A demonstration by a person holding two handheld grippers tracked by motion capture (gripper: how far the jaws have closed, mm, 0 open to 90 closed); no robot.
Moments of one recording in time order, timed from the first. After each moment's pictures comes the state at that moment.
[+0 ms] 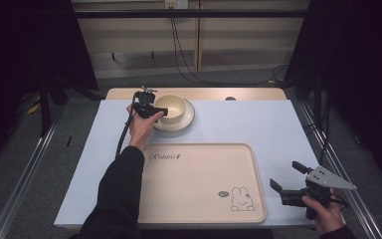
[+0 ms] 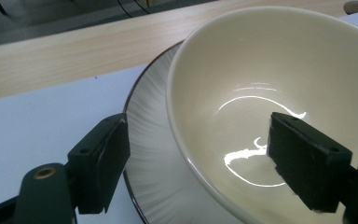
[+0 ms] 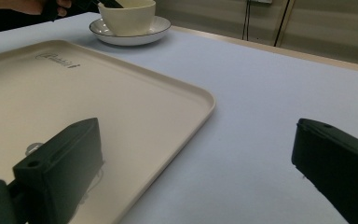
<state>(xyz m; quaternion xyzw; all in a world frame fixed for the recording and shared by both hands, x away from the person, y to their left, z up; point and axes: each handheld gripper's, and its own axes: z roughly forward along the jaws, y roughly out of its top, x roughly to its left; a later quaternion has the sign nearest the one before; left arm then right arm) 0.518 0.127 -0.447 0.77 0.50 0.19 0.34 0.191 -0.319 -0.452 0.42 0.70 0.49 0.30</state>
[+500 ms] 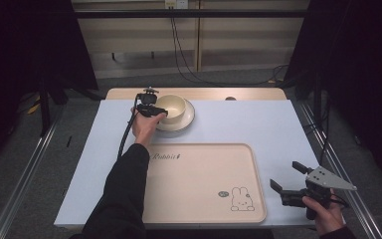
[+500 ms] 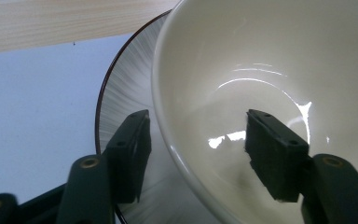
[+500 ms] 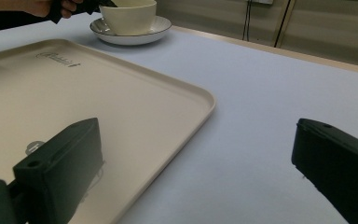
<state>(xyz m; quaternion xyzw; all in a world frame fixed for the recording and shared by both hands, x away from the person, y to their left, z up) 0.525 0.121 -0.454 0.77 0.53 0.16 0.31 0.190 -0.319 -0.452 0.42 0.71 0.49 0.30</state>
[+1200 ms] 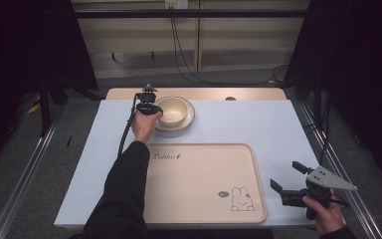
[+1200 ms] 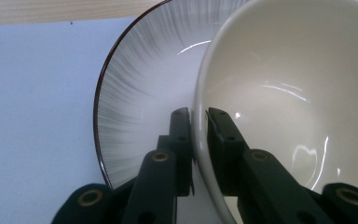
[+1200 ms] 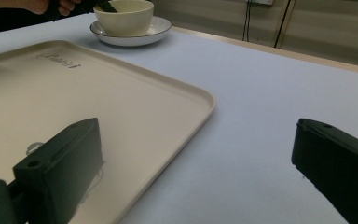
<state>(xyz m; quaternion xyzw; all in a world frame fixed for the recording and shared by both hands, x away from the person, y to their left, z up) 0.527 0.123 -0.450 0.76 0.57 0.11 0.30 0.189 -0.319 -0.452 0.42 0.70 0.49 0.30</state>
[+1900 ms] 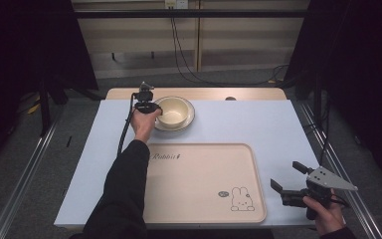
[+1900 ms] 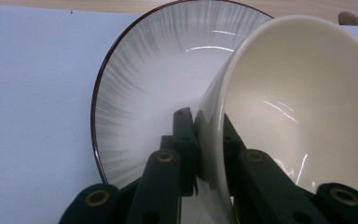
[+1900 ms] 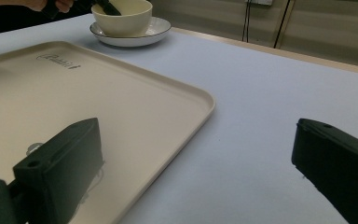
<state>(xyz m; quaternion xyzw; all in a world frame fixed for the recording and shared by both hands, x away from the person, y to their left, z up) 0.527 0.128 -0.442 0.73 0.60 0.08 0.31 0.189 -0.320 -0.452 0.42 0.70 0.49 0.30</state>
